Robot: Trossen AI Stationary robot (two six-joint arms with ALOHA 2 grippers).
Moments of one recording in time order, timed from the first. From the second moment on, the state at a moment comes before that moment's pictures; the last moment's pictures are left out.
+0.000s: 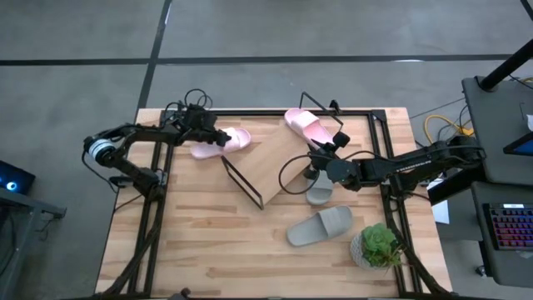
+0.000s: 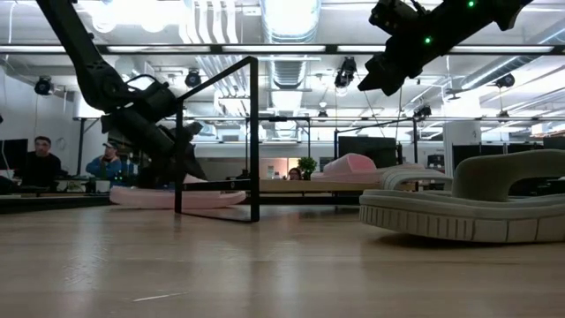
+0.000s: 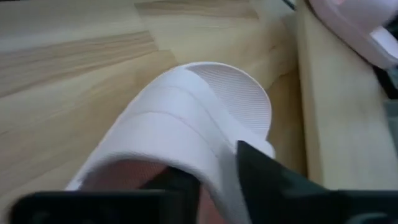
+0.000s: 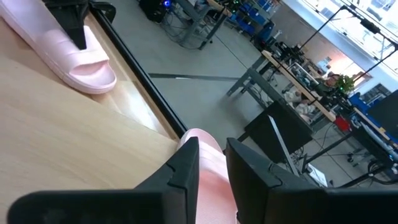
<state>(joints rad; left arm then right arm) 0.90 1.46 0.52 0.23 0.41 -0.39 0.12 1.26 0.69 0.11 1.02 -0.21</state>
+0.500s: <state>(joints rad) 0.90 1.16 0.52 0.23 0.60 -0.33 0.12 1.26 0.72 0.11 1.01 -0.36</state>
